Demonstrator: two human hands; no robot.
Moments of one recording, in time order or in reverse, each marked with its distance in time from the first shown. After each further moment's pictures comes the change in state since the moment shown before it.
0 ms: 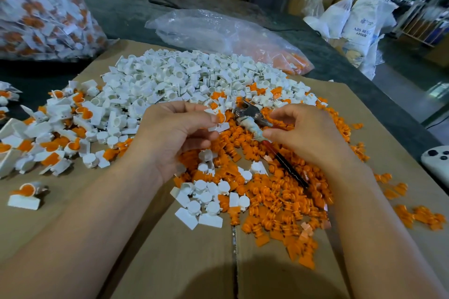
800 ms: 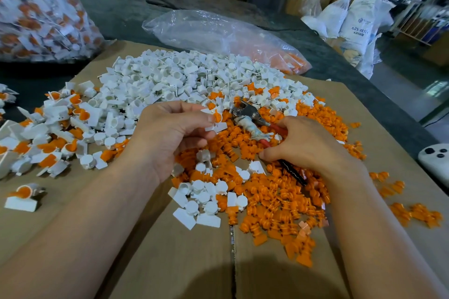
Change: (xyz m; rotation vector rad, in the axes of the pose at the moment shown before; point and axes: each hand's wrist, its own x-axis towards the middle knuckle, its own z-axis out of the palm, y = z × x) left_hand 0.004 -0.001 -0.001 0.009 0.006 0.005; right_hand 0.002 0.002 0.005 -0.331 -0.204 0.149
